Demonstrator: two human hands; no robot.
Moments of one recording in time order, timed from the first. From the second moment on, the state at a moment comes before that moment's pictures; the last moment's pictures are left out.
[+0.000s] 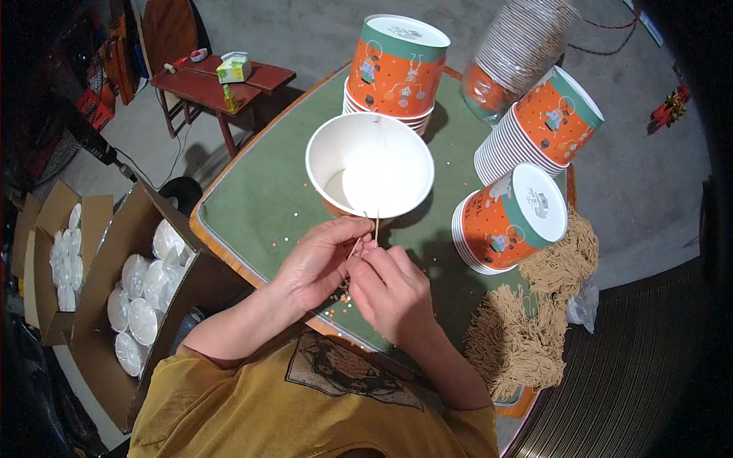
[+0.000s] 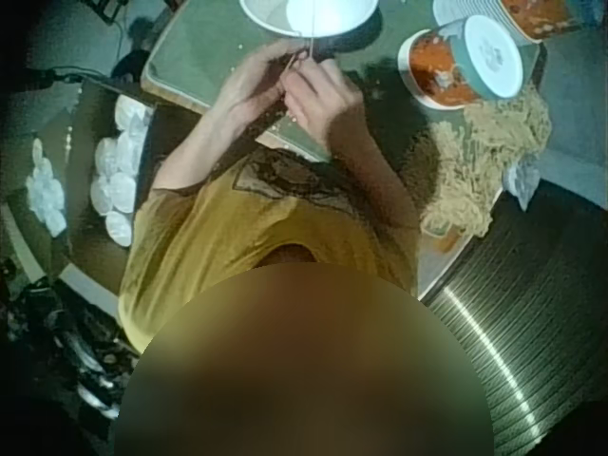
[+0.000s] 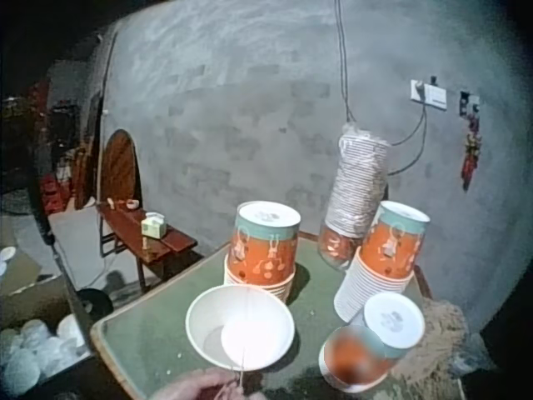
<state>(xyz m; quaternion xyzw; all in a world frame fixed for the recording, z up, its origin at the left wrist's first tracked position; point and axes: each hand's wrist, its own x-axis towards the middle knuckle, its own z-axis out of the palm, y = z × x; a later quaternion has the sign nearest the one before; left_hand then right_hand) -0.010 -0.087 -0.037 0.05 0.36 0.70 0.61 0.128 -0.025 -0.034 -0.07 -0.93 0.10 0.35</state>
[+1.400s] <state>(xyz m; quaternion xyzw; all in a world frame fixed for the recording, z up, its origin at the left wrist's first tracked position) -0.155 -0.053 0.033 0.64 0.53 0.55 0.03 0.076 0.137 0.084 -0.13 -0.51 0.76 0.38</state>
